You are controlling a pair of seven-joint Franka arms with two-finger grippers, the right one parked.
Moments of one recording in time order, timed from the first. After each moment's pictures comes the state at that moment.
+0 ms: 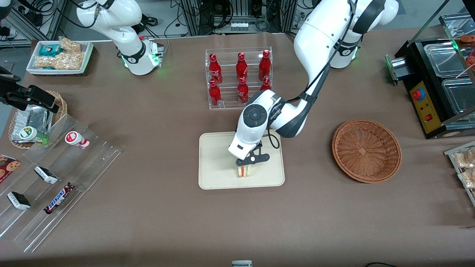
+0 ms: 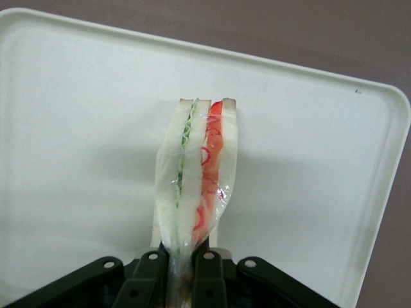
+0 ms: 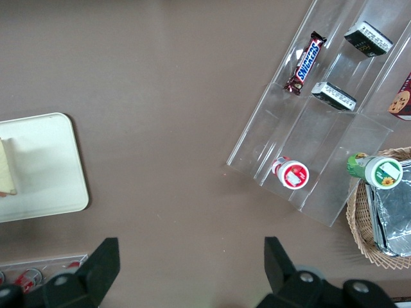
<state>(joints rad) -0.68 0.76 -0.06 -1.43 -0.06 2.27 -0.89</state>
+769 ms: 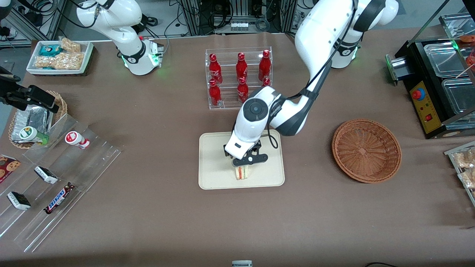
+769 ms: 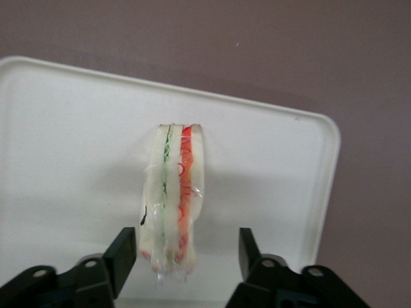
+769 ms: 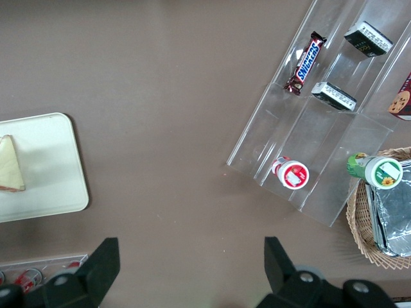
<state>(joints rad) -0.69 0.68 -0.05 -1.38 -0.06 2.25 -0.89</state>
